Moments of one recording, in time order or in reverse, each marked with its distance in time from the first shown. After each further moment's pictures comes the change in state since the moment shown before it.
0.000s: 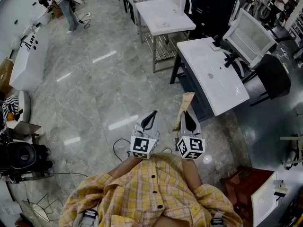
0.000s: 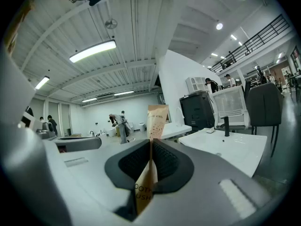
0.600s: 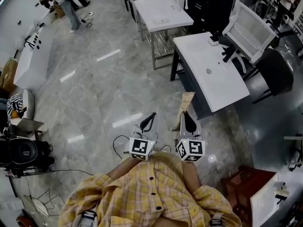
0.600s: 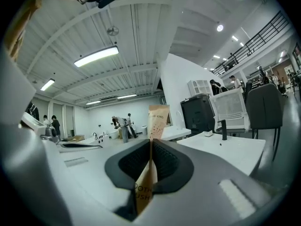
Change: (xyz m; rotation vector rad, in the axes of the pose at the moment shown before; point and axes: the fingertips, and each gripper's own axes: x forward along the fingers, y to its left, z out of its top) left arm 0.015 -0.060 -0.017 0.062 0.039 0.016; right arm -0.033 -0.050 0.009 -0.023 -0.046 0.046
